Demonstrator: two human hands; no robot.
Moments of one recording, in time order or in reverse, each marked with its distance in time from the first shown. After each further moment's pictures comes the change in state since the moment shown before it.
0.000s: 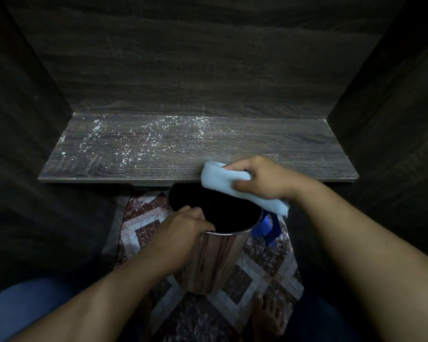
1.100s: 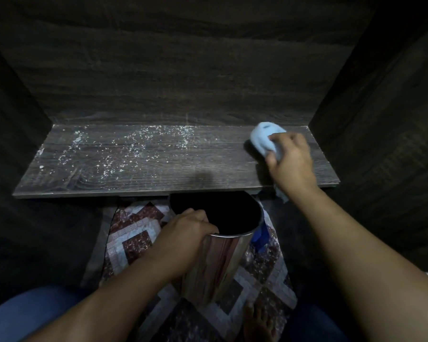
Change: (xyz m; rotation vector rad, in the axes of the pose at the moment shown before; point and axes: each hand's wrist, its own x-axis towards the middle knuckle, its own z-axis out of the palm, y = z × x) left_hand 0.030 0.018 0.010 -0.038 0.024 0.059; right_hand -0.015 0.059 -0.026 -0.220 0.862 0.275
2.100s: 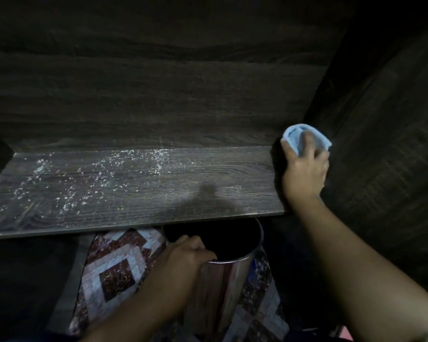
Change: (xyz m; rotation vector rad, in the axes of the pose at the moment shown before) left_hand 0.040 0.015 0.027 0.097 0.022 0.008; right_hand 0.052 0.086 0.005 -0.469 0.182 0.051
